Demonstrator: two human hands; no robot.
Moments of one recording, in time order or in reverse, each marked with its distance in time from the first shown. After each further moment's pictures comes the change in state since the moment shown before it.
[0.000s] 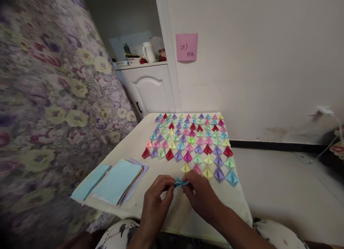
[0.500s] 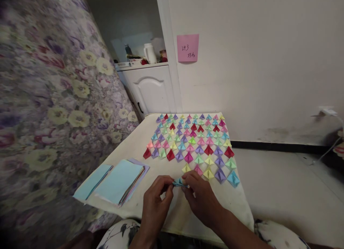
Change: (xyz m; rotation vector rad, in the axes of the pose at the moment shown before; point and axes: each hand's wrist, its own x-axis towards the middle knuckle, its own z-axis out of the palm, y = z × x) left_hand -0.003 -0.001 0.001 0.046 0.068 -0.026; right_hand -0.004 0.000 0.004 0.010 0.030 -0.090
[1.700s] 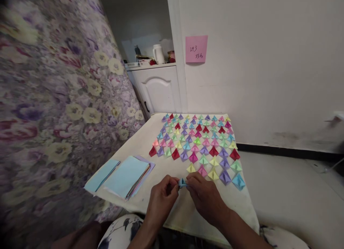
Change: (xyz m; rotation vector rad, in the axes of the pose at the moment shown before) left_hand -0.002 -0.009 -0.001 -0.069 -0.048 -0.221; right_hand 0.001 -0.003 -0.002 -0.245 -0.053 -0.122
